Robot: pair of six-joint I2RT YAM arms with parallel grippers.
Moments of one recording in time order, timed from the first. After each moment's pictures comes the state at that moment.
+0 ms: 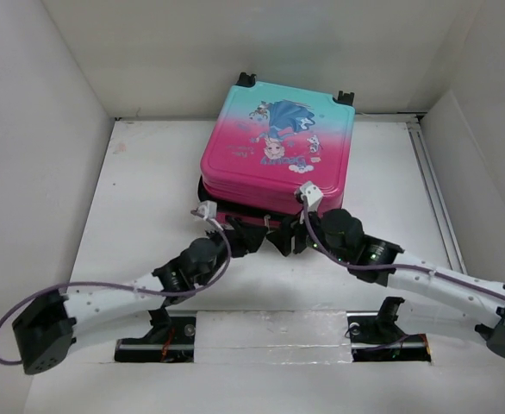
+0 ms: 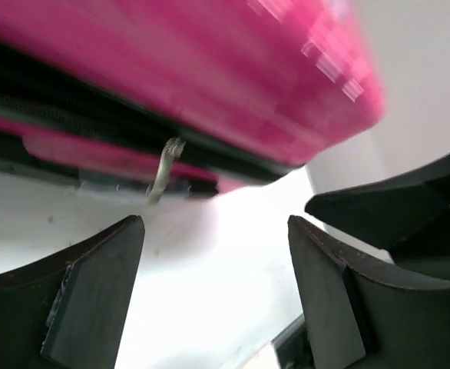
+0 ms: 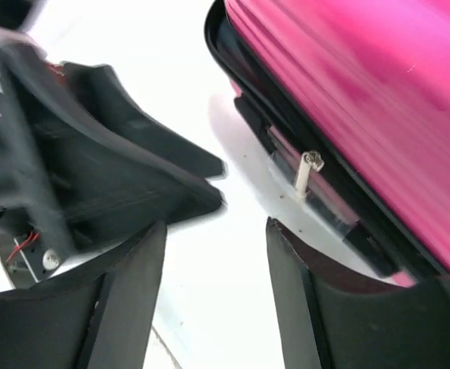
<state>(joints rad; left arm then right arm) -1.02 0.96 0.33 0.45 -0.40 -0.94 0.99 1.02 0.71 0.02 0.10 0.33</state>
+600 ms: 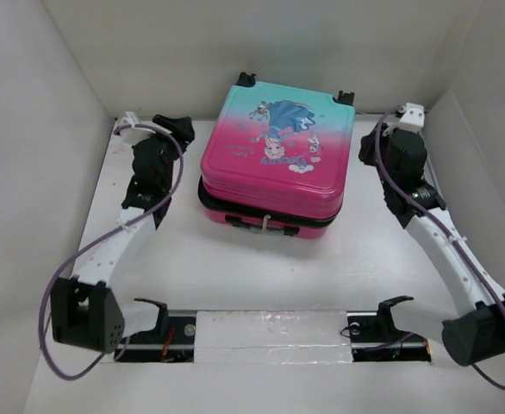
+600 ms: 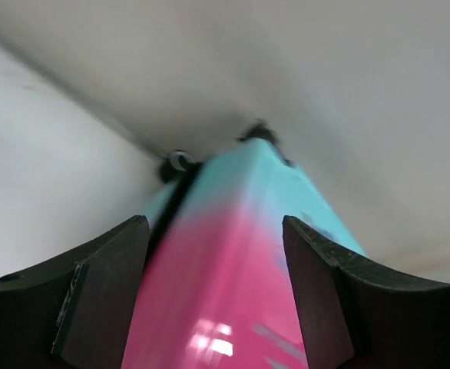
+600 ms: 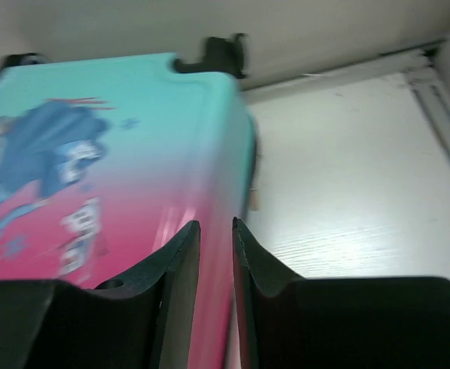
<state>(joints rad) -0.29 1.19 0.93 0.29 -0.31 -0.81 0.31 1.12 1.10 -0.12 0.27 0.28</state>
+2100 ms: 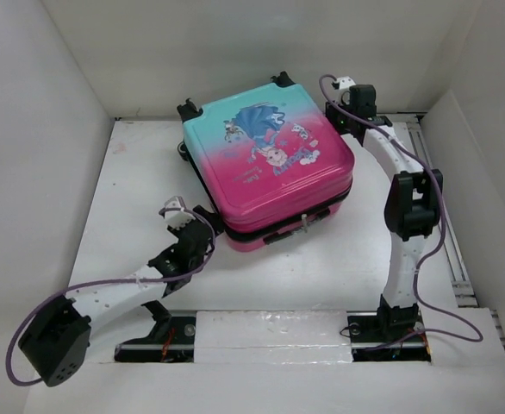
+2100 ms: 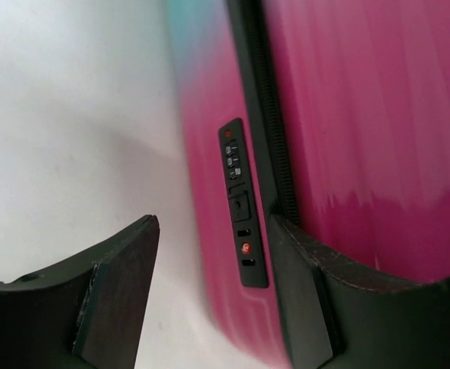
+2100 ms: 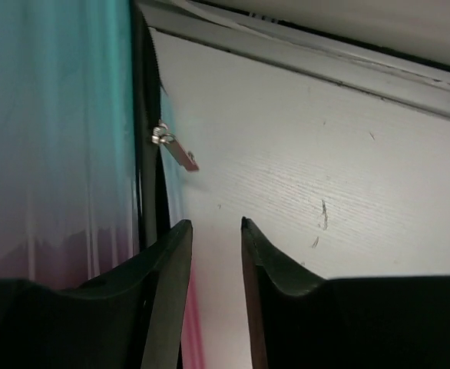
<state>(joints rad) -0.72 0.97 0.33 0.18 -0.70 -0.95 0.15 2.12 1.87 -0.32 -0.23 -0.04</state>
